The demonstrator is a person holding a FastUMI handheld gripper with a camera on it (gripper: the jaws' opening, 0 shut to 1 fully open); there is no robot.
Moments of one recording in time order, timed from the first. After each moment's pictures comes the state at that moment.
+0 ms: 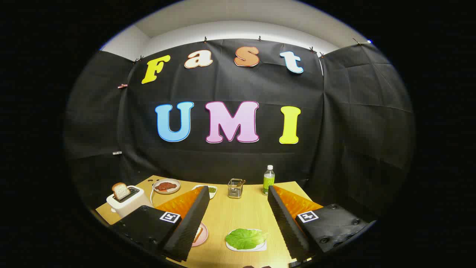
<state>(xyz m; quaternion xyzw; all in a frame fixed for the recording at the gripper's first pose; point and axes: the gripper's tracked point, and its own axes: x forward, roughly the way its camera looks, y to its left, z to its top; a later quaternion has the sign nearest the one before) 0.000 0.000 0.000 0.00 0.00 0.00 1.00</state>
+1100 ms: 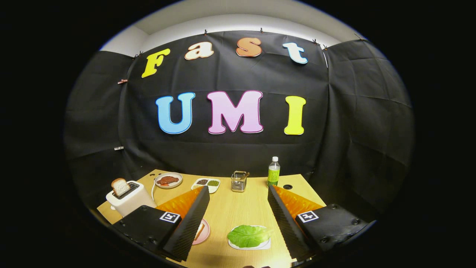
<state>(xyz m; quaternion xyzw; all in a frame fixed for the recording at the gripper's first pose) 0.026 0.002 -0.023 0.01 0.04 0.01 1.00</state>
